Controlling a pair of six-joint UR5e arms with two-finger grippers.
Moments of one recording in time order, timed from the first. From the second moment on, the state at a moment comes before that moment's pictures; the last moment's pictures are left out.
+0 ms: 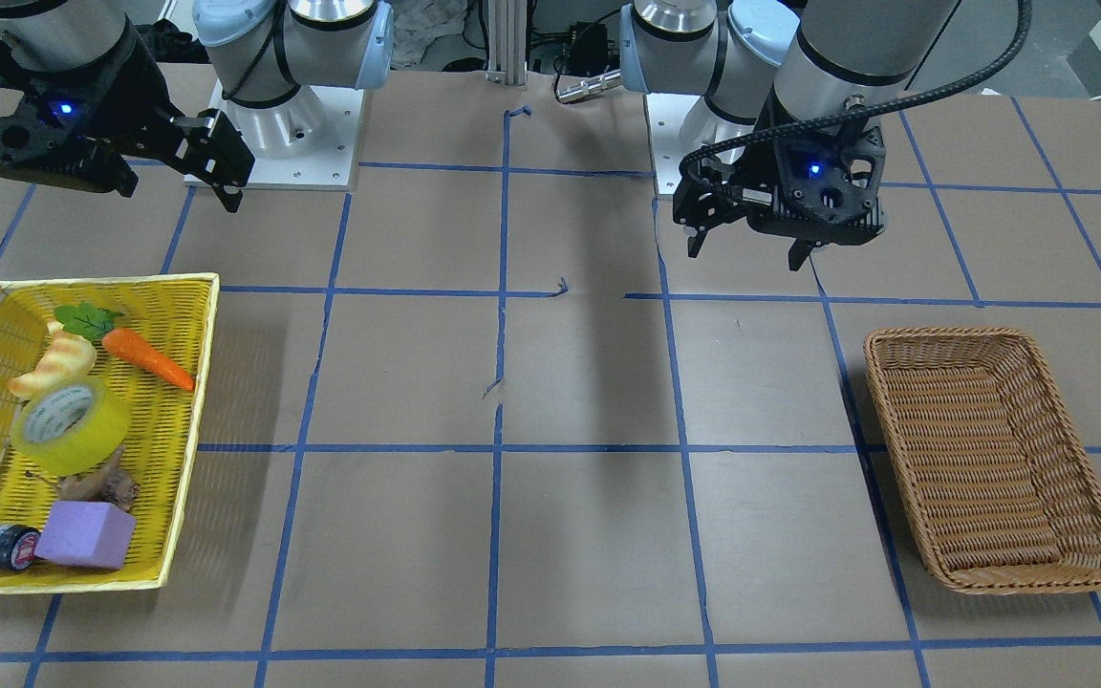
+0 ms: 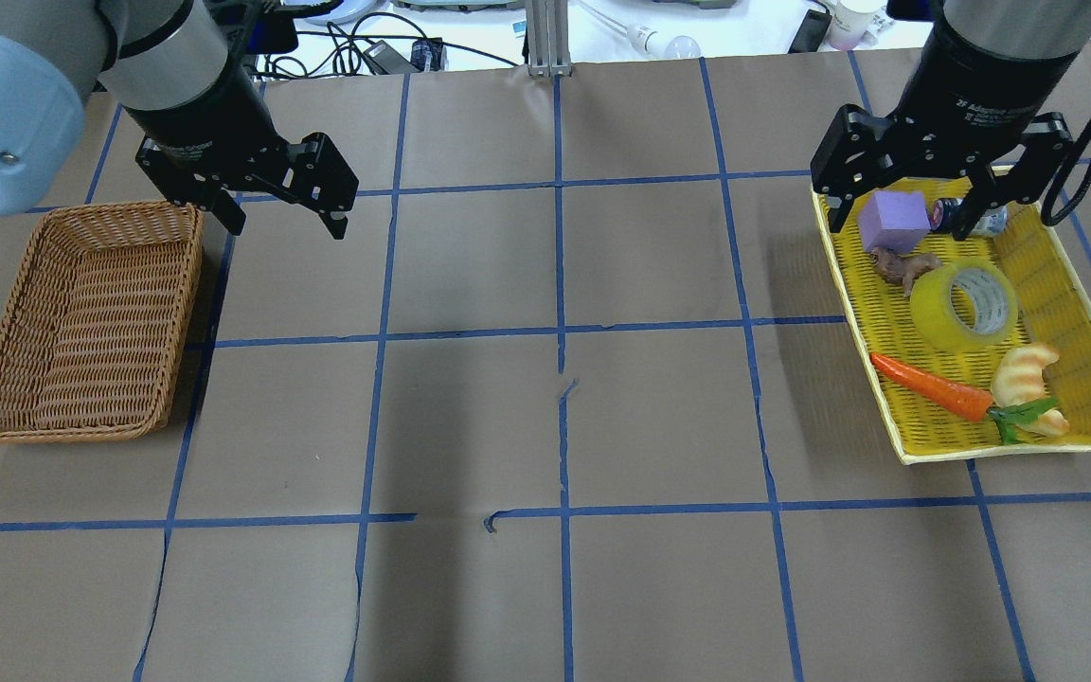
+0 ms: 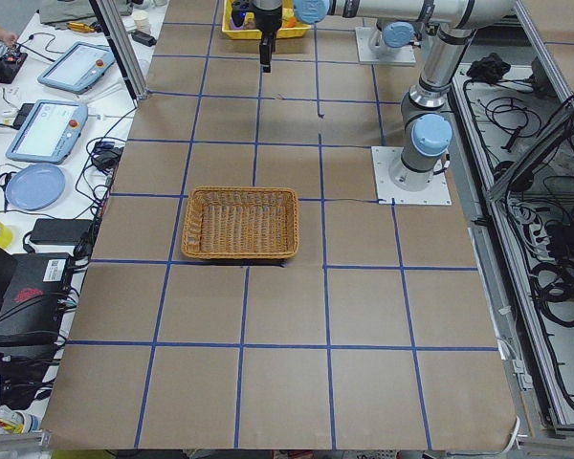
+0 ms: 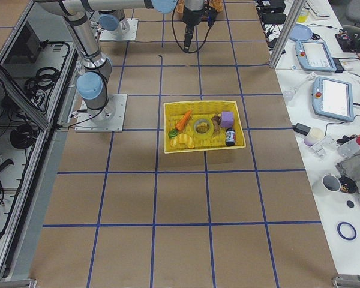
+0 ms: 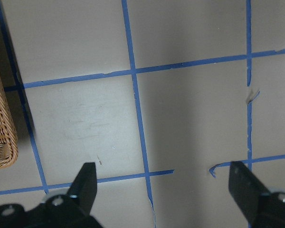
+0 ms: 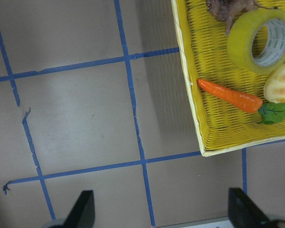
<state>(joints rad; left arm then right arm) -1.60 -1.60 -1.54 -1.58 1.55 0.08 1.51 -1.59 1.50 -1.38 -1.59 0.09</state>
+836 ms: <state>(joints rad) -1.60 -1.60 -1.54 -1.58 1.55 0.08 1.51 -1.60 1.50 -1.35 -1.58 0.09</state>
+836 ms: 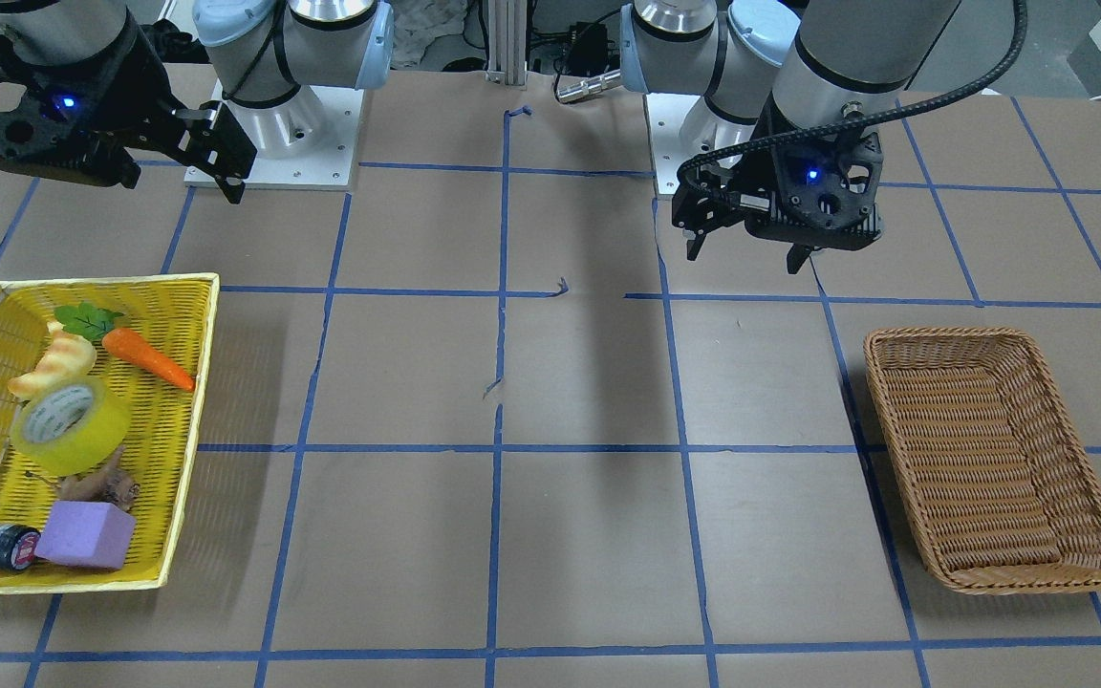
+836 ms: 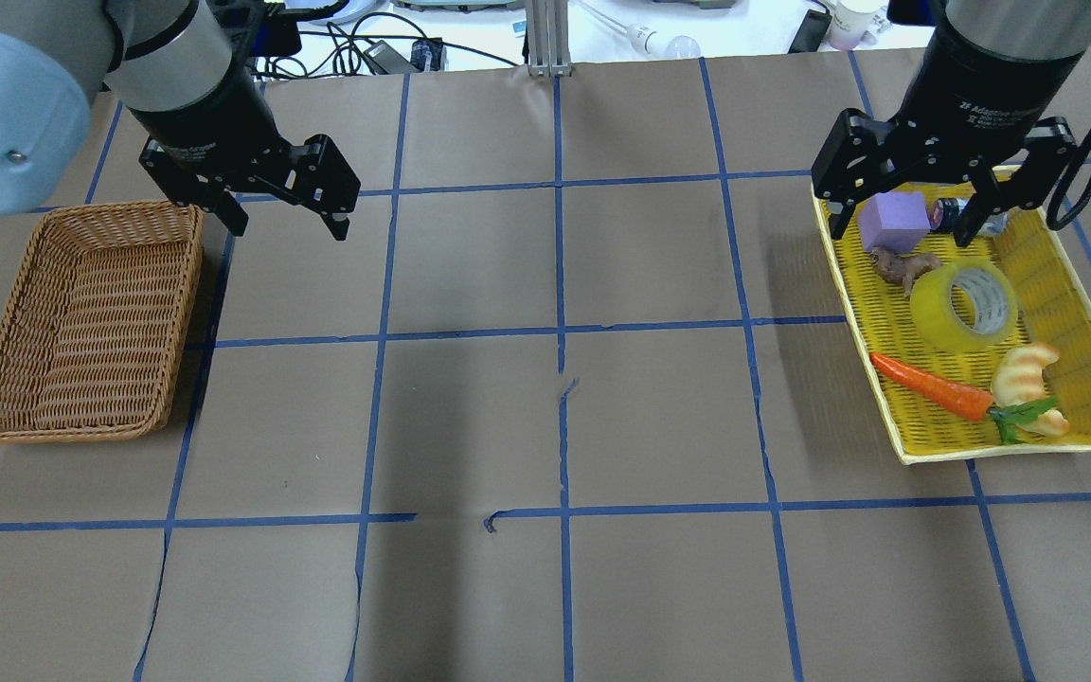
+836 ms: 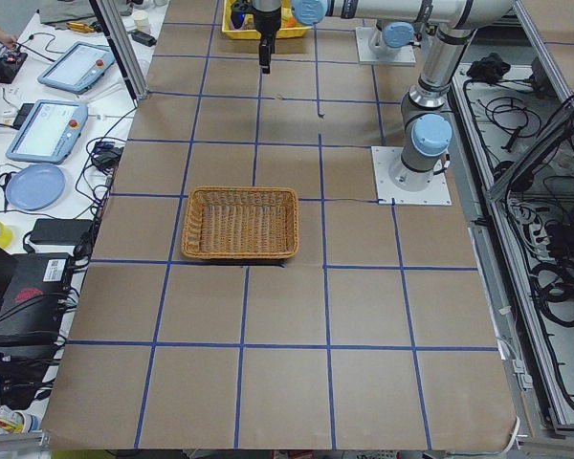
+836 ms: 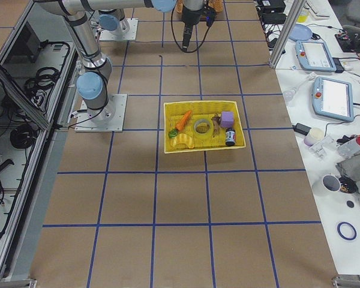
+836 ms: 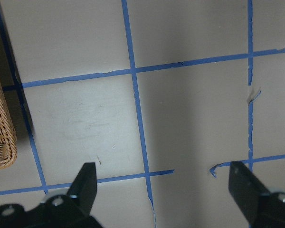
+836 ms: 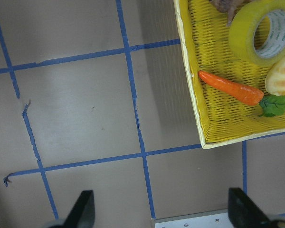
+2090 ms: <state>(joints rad) -1.60 -1.60 -1.54 -1.58 1.55 0.08 1.50 -1.56 1.51 -1.35 -1.59 0.08</state>
